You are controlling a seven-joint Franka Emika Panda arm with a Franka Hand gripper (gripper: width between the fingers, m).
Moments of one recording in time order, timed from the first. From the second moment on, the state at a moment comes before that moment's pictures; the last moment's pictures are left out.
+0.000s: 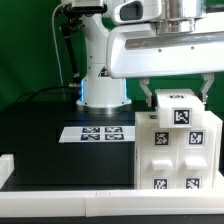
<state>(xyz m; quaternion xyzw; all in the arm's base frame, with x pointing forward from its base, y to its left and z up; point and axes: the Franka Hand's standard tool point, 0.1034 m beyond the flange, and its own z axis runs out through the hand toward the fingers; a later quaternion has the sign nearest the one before) 0.614 0.082 0.150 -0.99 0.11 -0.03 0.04</state>
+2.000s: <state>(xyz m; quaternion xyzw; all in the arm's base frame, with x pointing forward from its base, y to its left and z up) 0.603 0.097 0.153 -0.54 0.84 0.04 0.10</state>
